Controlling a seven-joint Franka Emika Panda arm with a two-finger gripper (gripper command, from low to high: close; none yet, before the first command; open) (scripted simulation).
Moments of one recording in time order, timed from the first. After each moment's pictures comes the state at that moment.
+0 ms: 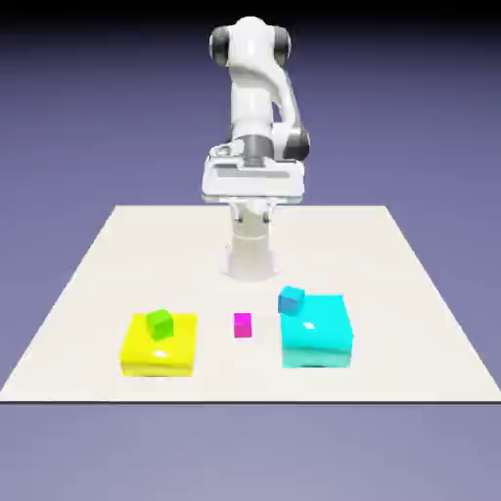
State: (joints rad) arm -0.02 -0.55 0.03 -2.82 0.03 3.03 0.79
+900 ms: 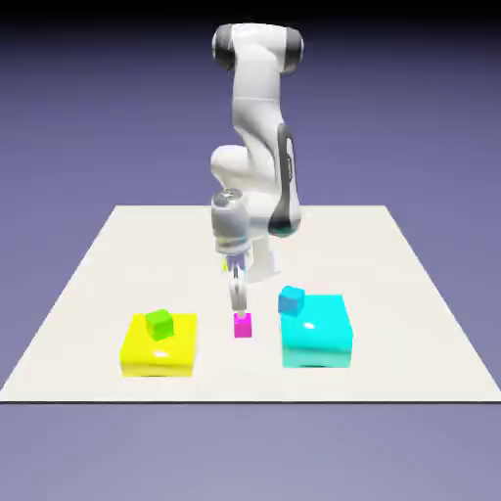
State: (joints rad) arm -0.60 0.02 0.57 -2.96 0.43 2.95 1.87
